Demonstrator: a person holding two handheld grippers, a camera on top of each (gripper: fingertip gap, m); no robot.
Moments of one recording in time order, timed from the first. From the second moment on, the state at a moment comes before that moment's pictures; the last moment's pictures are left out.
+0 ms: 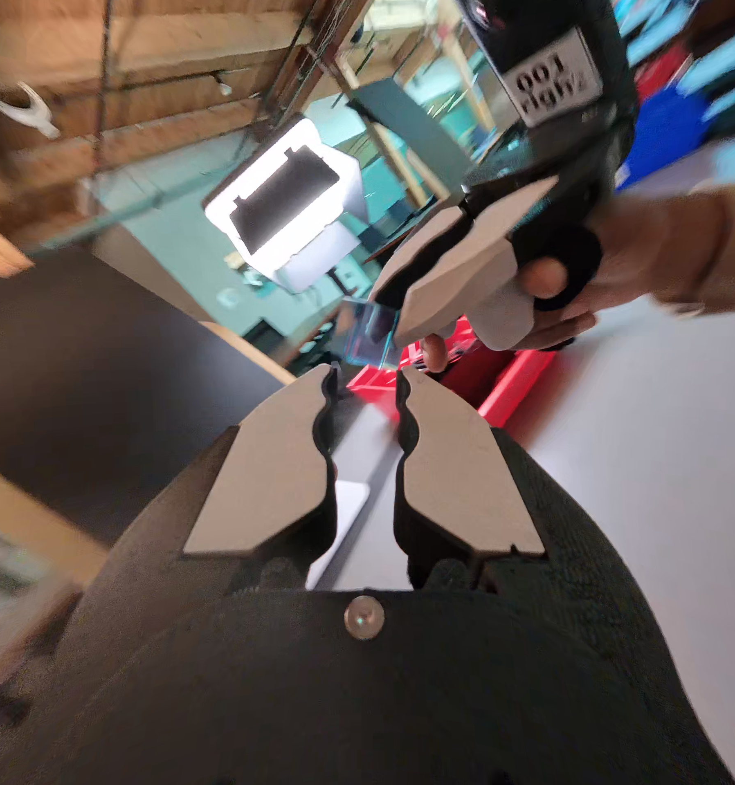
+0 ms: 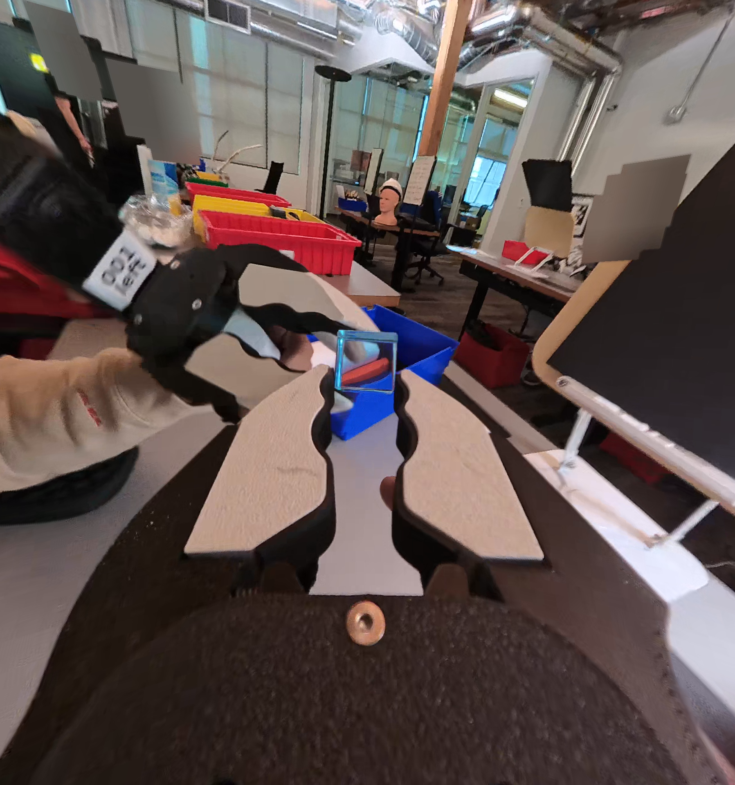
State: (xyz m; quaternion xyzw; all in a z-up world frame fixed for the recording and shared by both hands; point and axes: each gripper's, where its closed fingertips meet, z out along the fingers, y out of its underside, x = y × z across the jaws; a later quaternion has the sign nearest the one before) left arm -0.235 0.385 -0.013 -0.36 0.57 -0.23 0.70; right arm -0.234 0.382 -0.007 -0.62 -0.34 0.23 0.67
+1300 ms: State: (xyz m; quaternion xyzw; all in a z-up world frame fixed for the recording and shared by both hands) left arm -0.232 0.374 -0.023 -0.50 0.49 -0.59 0.42; right arm -0.214 0.382 -0.033 -0.54 -0.51 -0.13 0.66
